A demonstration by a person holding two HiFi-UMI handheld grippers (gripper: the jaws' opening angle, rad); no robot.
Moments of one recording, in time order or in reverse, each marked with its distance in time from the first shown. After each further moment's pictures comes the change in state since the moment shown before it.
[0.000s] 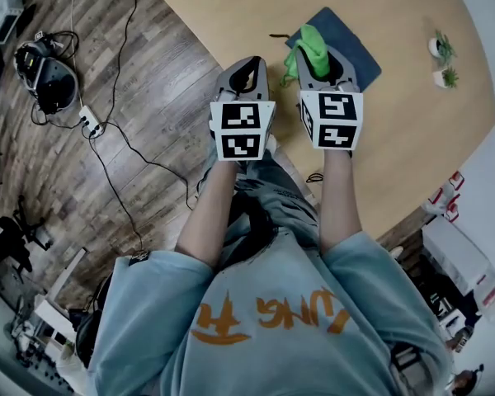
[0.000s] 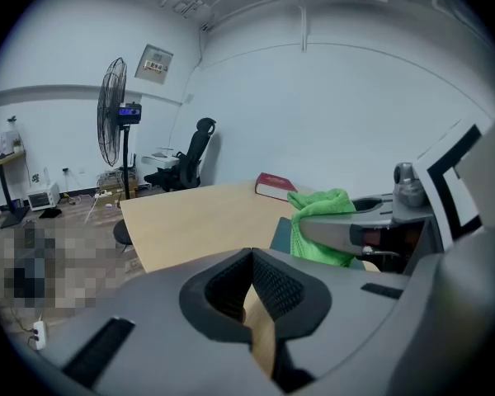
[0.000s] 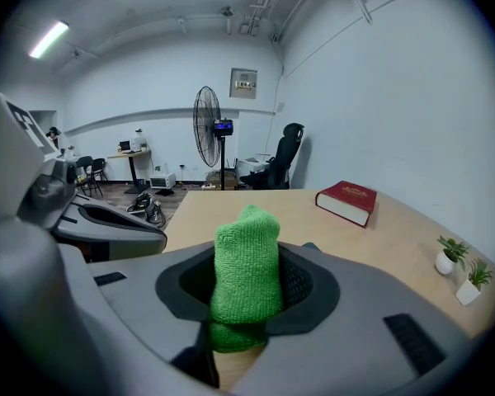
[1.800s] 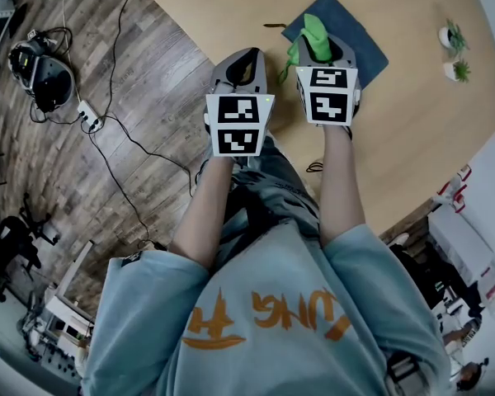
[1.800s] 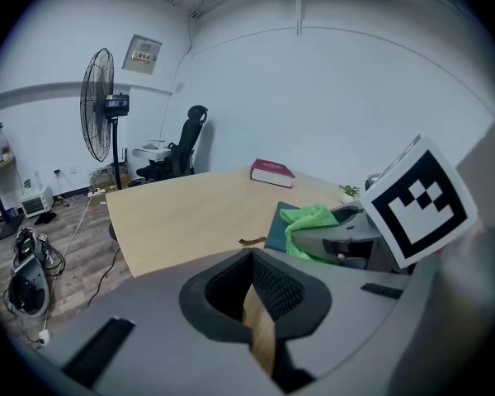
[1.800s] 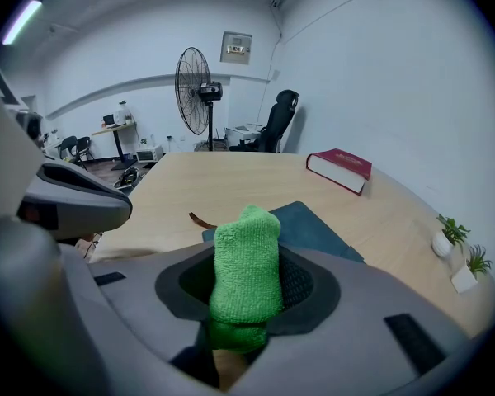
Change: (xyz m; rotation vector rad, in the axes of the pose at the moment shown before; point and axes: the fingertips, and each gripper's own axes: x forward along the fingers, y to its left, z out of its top) left arm 0.029 0.002 -0.017 0.048 0.076 -0.025; right arm 0.050 -0.027 -0.055 0.013 0.203 -0.076
